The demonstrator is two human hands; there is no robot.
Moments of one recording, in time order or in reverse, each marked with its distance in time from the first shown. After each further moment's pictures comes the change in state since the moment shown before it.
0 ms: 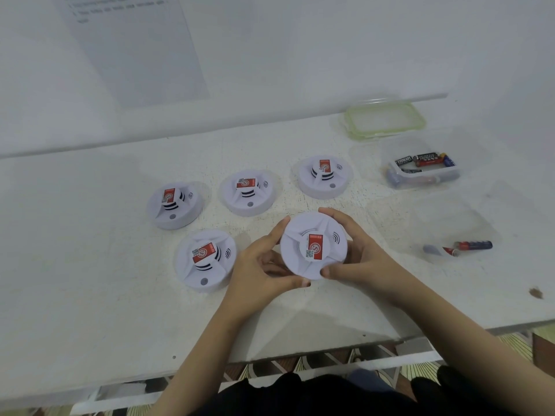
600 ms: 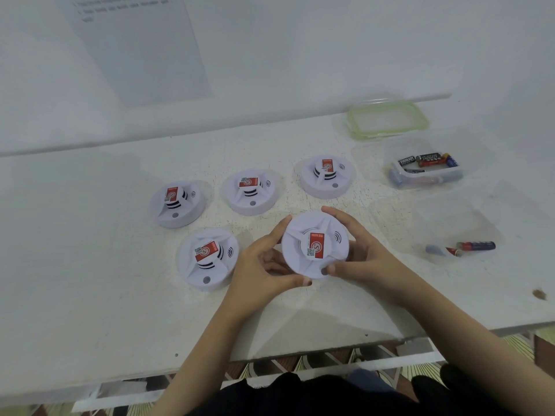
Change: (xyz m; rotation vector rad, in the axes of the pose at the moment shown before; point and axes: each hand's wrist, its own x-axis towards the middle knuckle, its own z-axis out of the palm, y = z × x) left_hand -0.001 0.003 -0.002 -0.007 -0.017 0.008; right_hand 0.000 0.000 -0.002 0.039 -0.029 0.012
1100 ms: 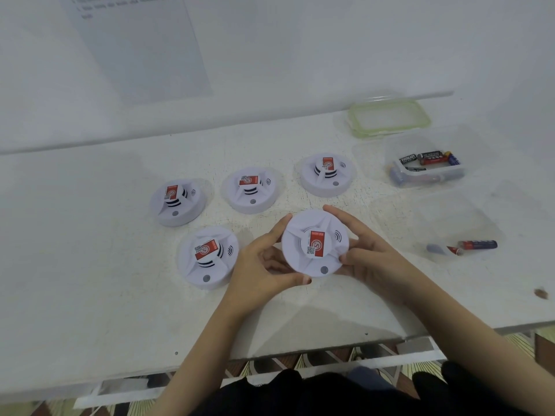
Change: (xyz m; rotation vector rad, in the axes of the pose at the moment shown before) left_hand 0.001 -0.002 0.000 -0.028 -0.001 -0.006; right_hand 0.003 0.005 -0.007 0.195 -0.012 0.050
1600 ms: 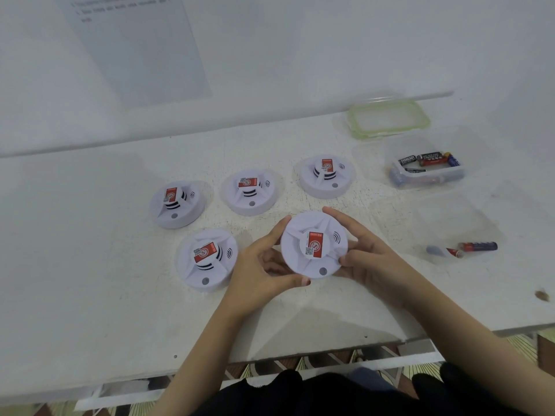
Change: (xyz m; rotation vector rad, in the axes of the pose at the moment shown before) left_hand 0.002 0.000 -0.001 0.025 -0.017 0.000; right_hand -0.001 -0.001 0.002 -0.005 0.025 0.008
